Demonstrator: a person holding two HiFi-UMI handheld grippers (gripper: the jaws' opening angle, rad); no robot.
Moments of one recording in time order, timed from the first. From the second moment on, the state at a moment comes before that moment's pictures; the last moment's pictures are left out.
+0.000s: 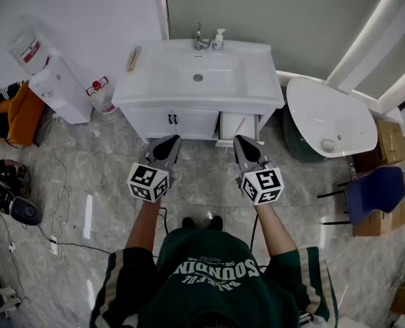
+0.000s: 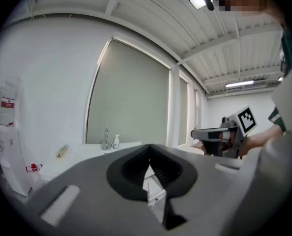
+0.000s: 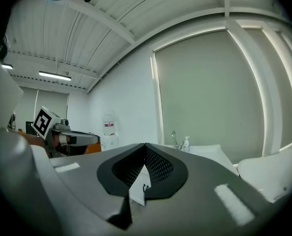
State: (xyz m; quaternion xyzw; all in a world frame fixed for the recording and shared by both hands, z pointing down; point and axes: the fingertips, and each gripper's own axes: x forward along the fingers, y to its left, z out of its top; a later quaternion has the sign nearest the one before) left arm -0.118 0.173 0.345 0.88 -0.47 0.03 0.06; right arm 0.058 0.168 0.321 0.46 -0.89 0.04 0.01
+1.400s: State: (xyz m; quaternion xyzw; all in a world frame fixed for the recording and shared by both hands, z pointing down) left arm -0.169 0.168 0.360 0.88 -0.46 0.03 0.07; right arm 0.027 0.168 0.336 0.49 -0.87 0.05 0.02
